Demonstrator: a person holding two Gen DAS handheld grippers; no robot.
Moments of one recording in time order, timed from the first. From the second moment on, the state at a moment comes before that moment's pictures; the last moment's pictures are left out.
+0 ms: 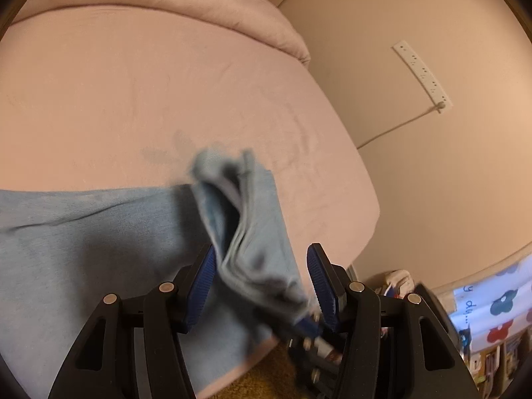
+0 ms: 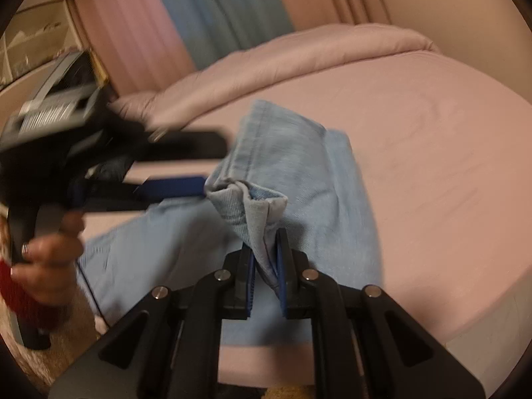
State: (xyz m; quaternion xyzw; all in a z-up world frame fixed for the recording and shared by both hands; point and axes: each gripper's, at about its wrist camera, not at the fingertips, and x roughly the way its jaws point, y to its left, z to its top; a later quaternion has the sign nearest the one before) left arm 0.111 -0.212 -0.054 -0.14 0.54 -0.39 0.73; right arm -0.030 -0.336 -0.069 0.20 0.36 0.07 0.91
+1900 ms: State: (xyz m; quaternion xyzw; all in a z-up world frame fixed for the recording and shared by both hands) left arm 0.038 -0.080 -0.072 -0.07 0.50 -0.22 0.84; right arm -0.015 -0.310 -0.078 0.13 0.46 0.01 0.88
